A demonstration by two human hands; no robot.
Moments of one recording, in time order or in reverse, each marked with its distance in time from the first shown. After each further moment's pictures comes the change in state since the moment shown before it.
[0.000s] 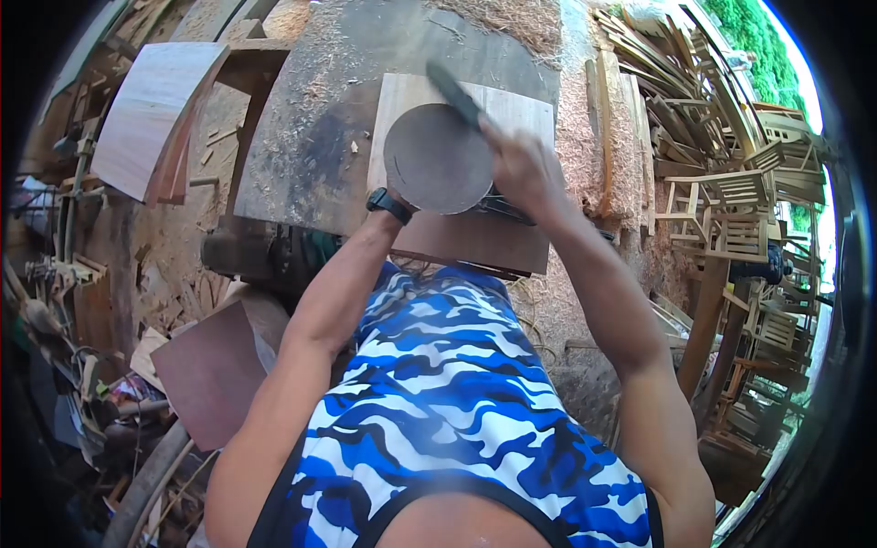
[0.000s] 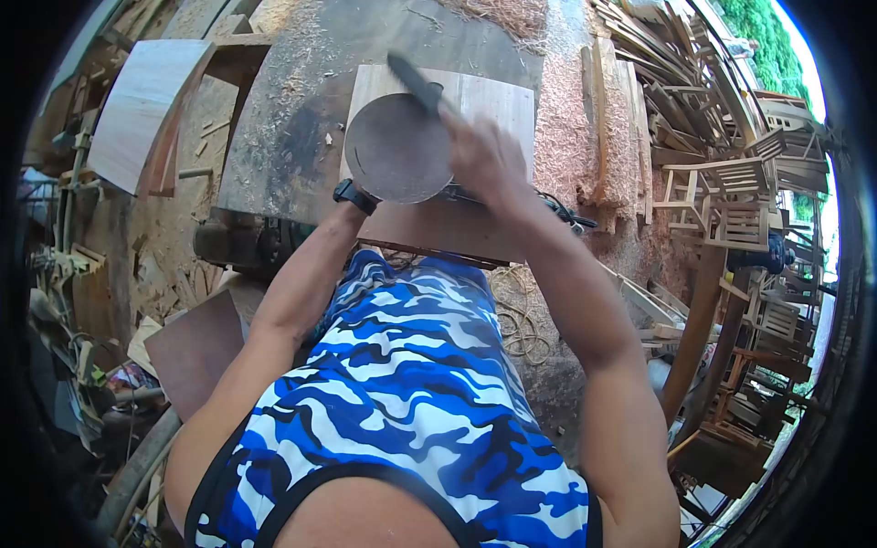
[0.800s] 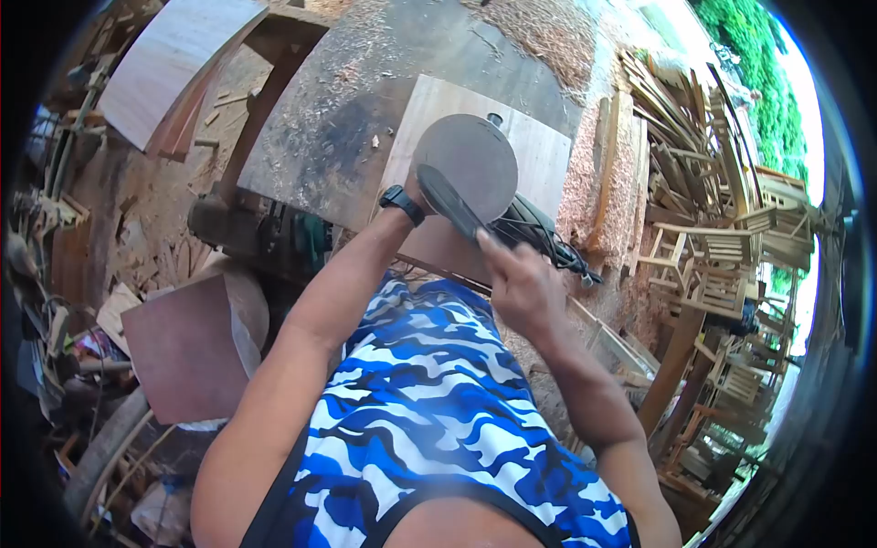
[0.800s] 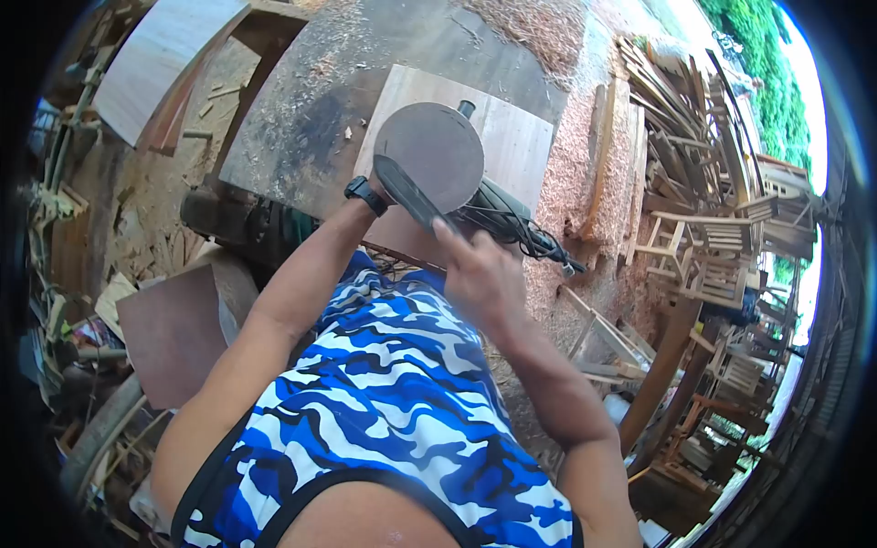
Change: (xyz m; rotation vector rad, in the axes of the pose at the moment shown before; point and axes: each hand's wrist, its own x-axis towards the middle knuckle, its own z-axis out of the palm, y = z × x) left_hand 0.012 0.008 0.005 0.273 0.023 0.156; right_hand -0.106 -0.047 -0.021 0.068 -0.185 -0.086
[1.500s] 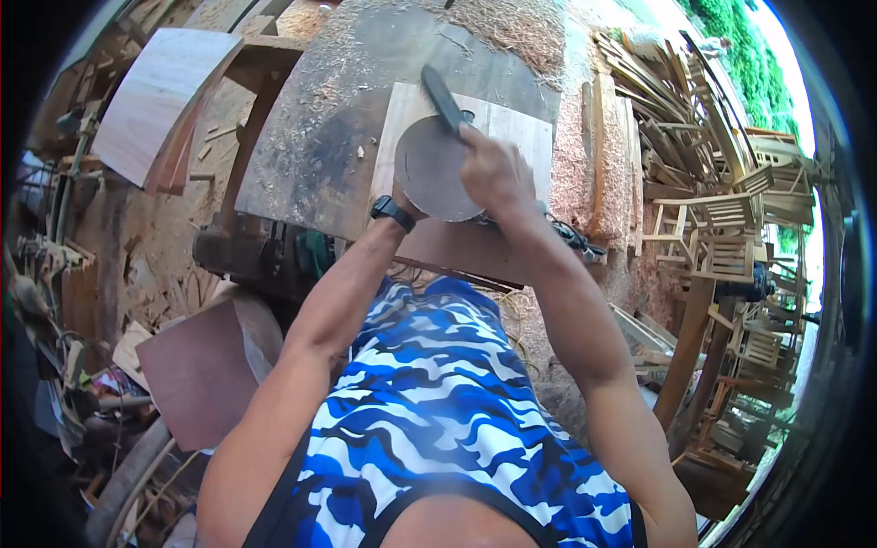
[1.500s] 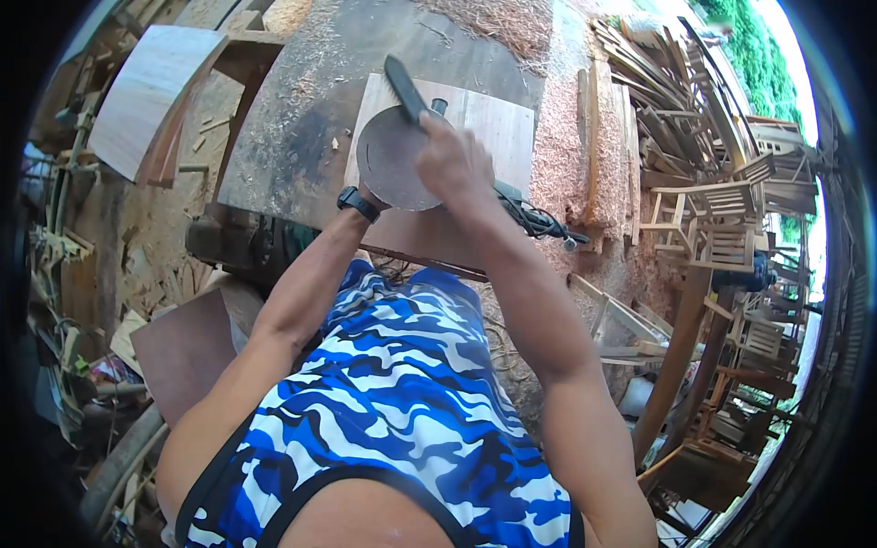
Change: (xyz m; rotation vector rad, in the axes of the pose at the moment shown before) left_hand -0.006 0.005 0.005 -0.073 0.090 -0.058; right_hand 0.124 0.000 0.006 0.121 0.253 0.175
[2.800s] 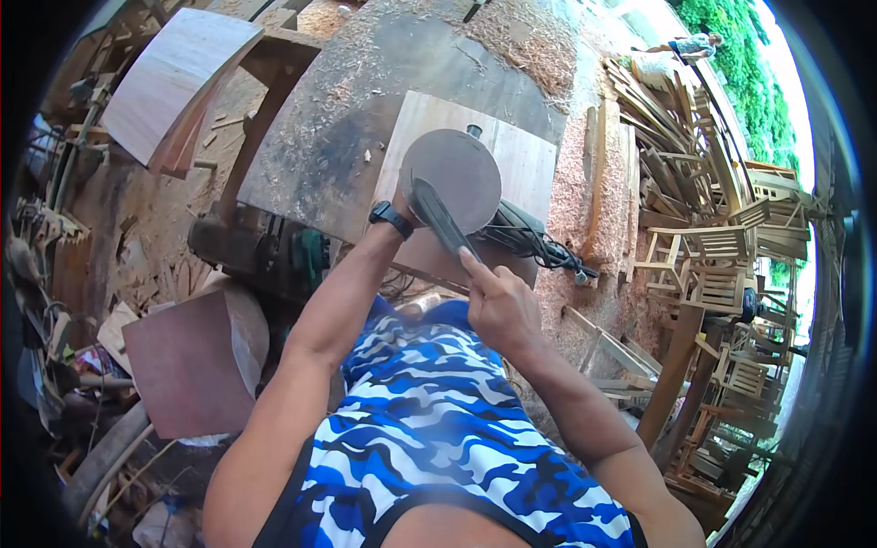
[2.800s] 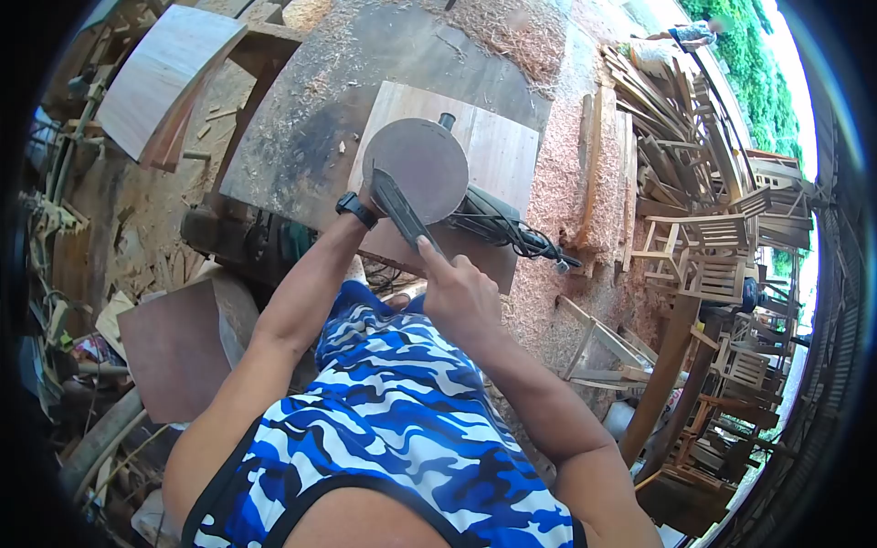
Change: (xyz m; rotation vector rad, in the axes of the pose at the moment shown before) left_hand 0.012 -0.016 -0.014 0.145 -0.136 0.092; right_hand -0.137 0.010 -0.017 -0.056 -0.160 -0.158
